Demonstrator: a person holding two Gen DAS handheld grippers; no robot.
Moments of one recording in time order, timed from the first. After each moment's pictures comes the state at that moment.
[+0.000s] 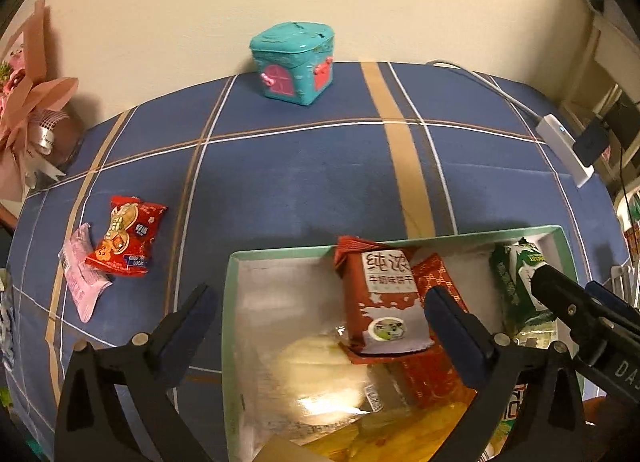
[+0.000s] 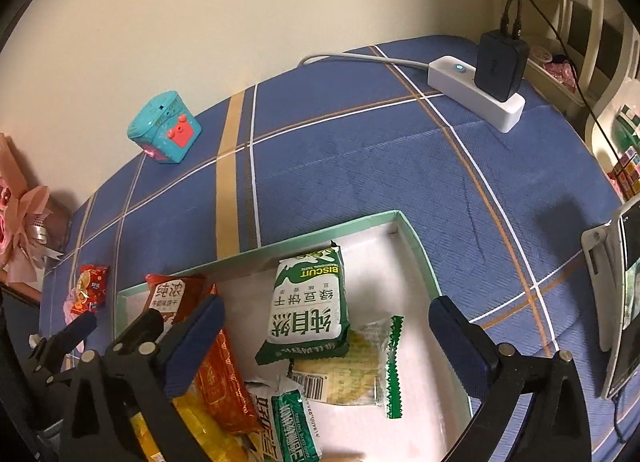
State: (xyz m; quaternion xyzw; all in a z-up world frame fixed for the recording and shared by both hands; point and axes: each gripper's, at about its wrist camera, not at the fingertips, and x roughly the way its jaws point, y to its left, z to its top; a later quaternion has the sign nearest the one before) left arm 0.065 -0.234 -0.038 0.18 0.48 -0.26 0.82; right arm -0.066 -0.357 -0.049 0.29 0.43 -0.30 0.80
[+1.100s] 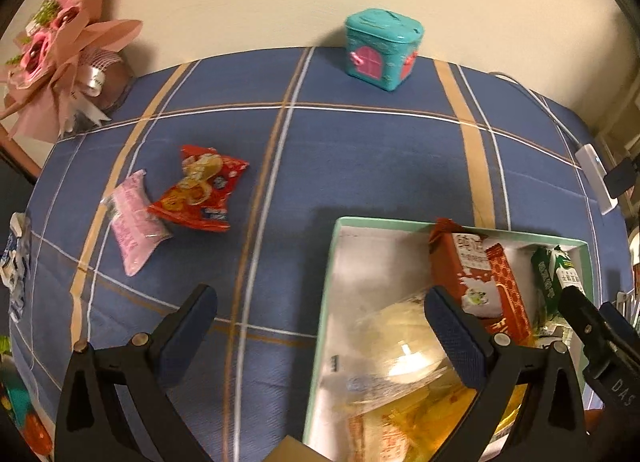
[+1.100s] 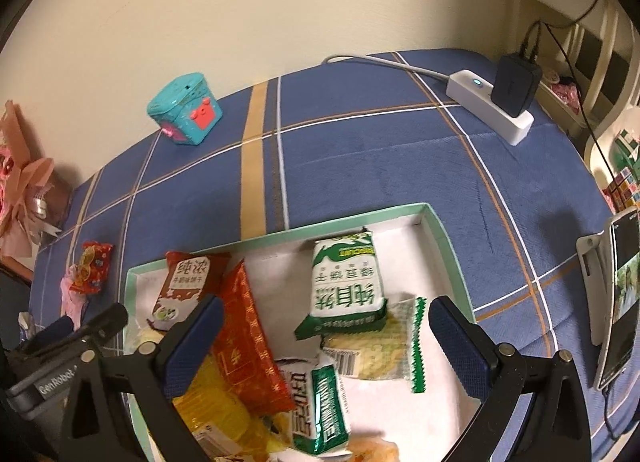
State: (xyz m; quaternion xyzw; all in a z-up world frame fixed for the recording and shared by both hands) left arm 0.091 -0.171 -0.028 0.15 0.53 -0.19 0.81; right arm -0.053 -0.323 -0.036 0.25 0.44 -0.30 0.81
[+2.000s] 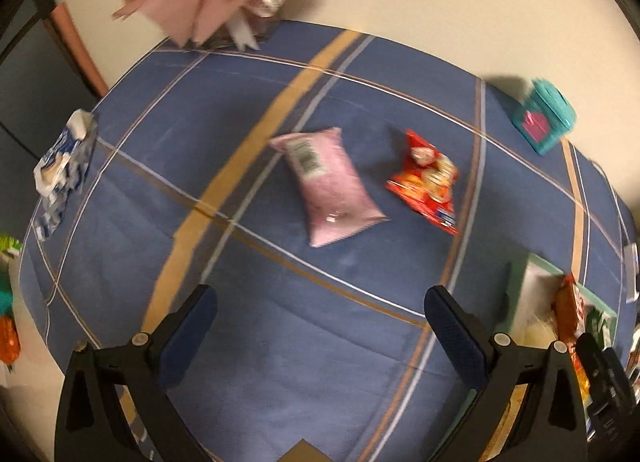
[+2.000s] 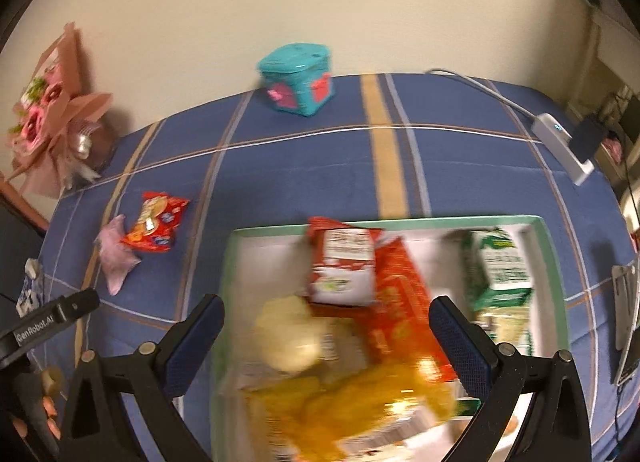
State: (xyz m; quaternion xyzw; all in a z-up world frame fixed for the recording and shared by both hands) left arm 0.157 -0.010 -0.023 0.03 0.57 -0.07 0.82; right arm 0.014 -0.215 -0.024 0.19 0.46 -0.24 0.83
